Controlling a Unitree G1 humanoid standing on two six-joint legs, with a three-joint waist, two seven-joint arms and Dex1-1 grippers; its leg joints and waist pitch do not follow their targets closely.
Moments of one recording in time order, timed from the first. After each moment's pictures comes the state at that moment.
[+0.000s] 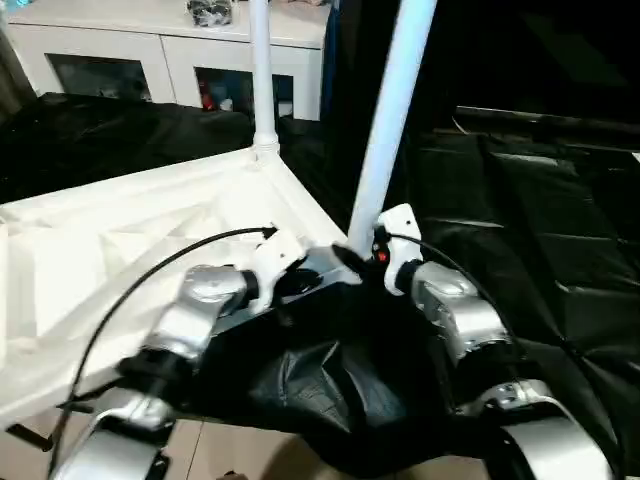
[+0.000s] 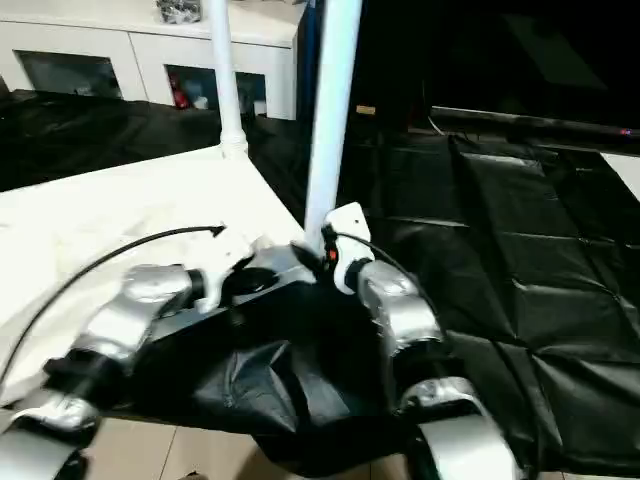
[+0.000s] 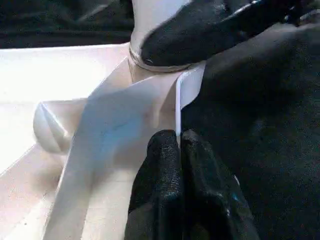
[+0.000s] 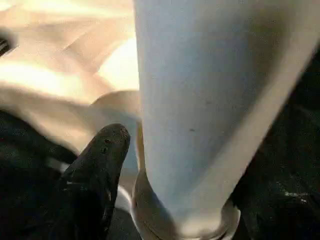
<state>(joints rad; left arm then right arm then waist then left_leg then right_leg) -0.52 0.31 -0.20 0.51 0.03 0.15 -0.97 -0.60 -0.13 0.09 0.72 0.05 0.08 0.76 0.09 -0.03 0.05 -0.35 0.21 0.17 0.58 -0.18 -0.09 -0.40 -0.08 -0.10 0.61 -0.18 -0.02</state>
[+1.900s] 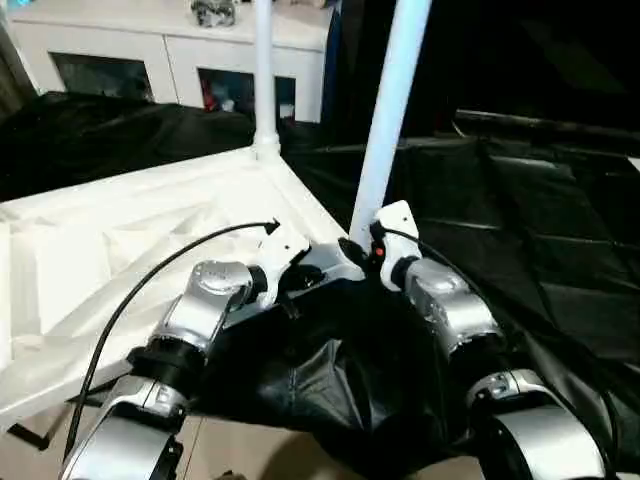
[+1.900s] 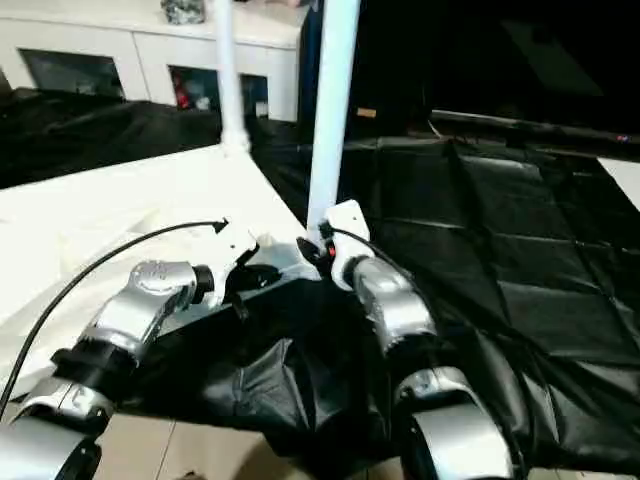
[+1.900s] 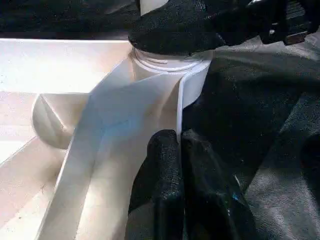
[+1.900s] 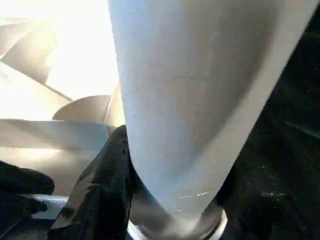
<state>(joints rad) -0.60 0.22 -0.19 0.61 0.05 0.22 -0.81 -0.68 -0.03 0.03 0.84 0.02 0.10 0.43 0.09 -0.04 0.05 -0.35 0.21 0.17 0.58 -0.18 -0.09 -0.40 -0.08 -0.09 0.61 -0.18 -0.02</state>
